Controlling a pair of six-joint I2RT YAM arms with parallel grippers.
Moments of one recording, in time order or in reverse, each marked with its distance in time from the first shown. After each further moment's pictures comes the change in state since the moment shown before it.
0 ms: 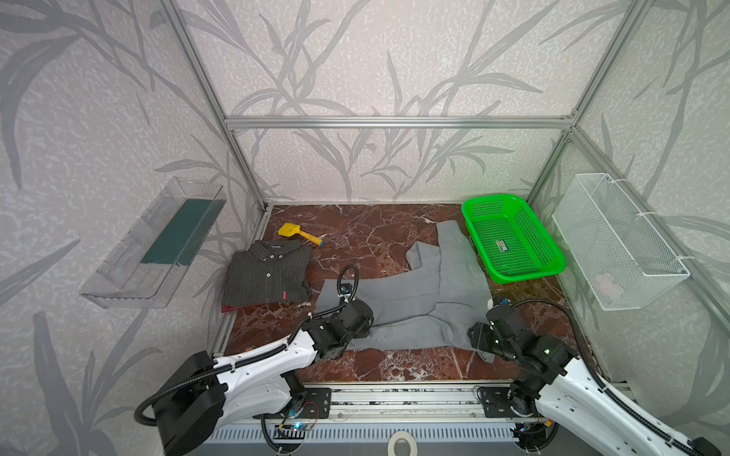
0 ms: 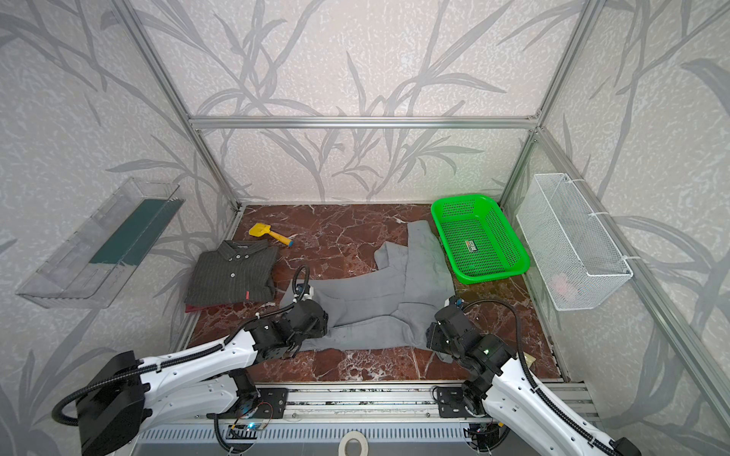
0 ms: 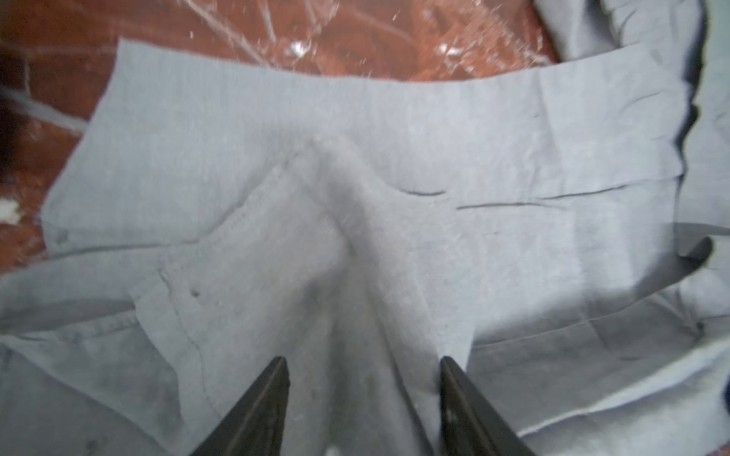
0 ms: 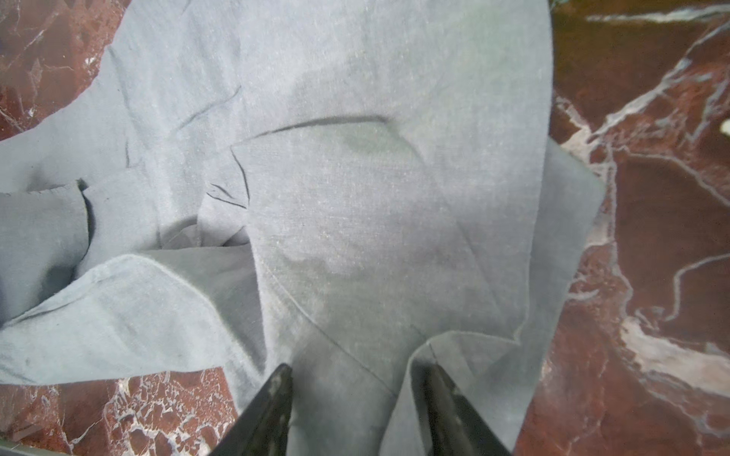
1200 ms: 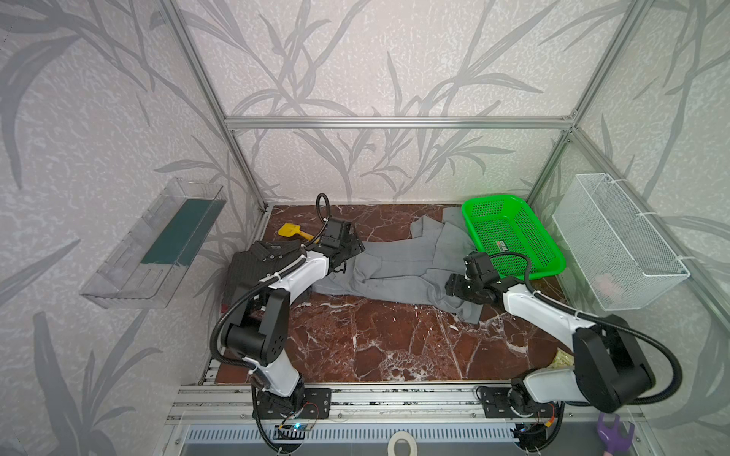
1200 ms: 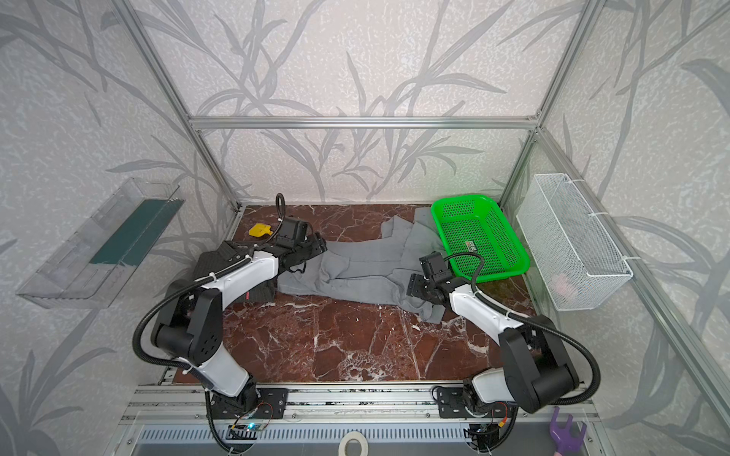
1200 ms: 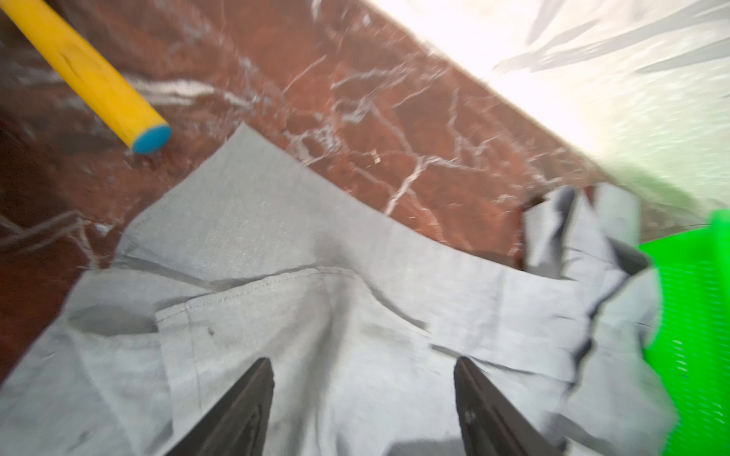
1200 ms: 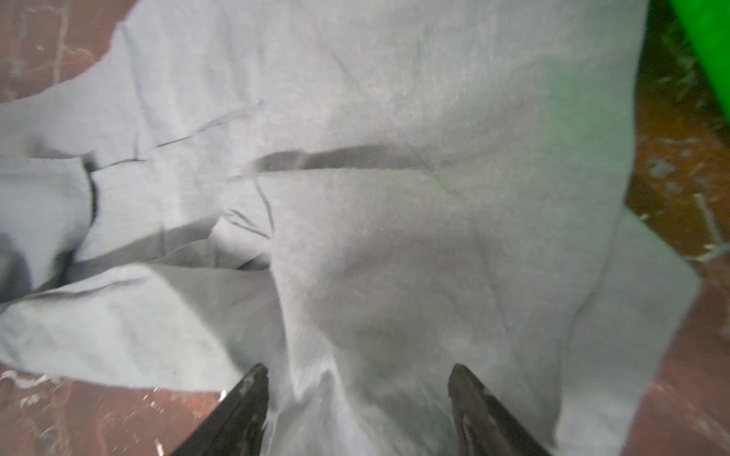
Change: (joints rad) left arm 0.543 0.497 0.661 0.092 0.278 0.189; right arm -0.238 0.698 0.343 0.408 -0.108 -0.208
